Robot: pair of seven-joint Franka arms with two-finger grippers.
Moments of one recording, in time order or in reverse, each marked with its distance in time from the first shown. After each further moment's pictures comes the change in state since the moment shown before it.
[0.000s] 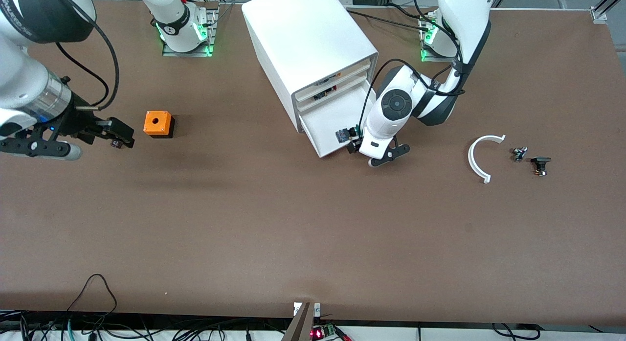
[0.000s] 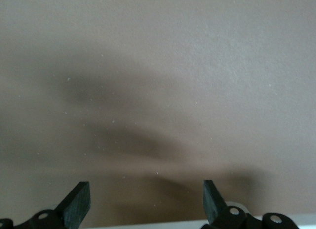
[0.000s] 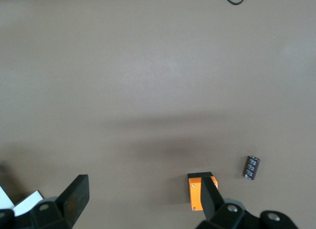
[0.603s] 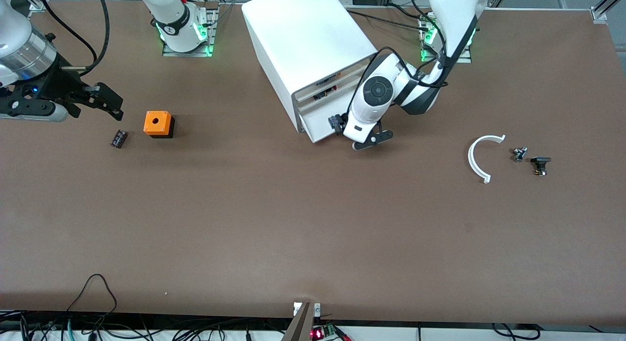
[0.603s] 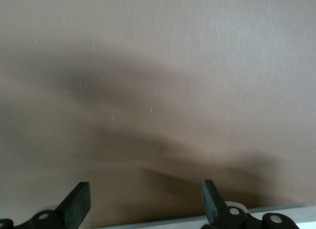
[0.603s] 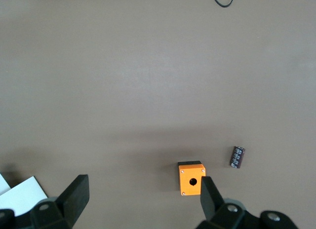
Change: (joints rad) left arm 0.002 -0.016 -0.109 -0.074 -0.017 0.000 -0.020; right arm 0.001 -0.138 -0.022 -0.077 0.008 -0.032 -0.036
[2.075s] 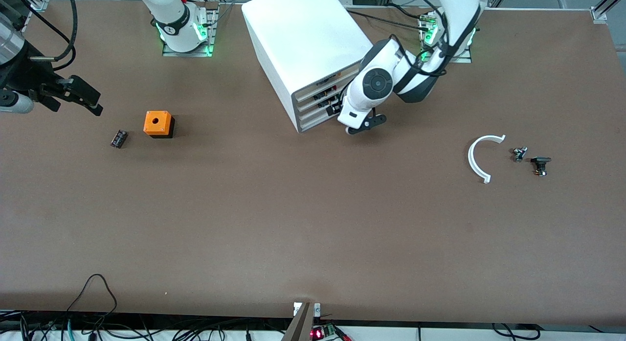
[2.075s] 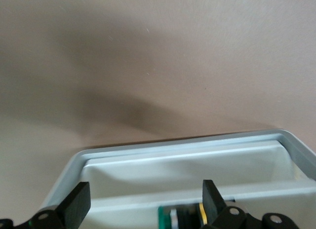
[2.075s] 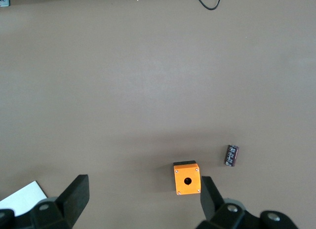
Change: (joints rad) left arm 0.174 -0.079 -0.179 0.045 -0.138 -0.236 0.040; right arm 0.133 -0.016 -0.191 0.012 0.024 -0.009 -0.022
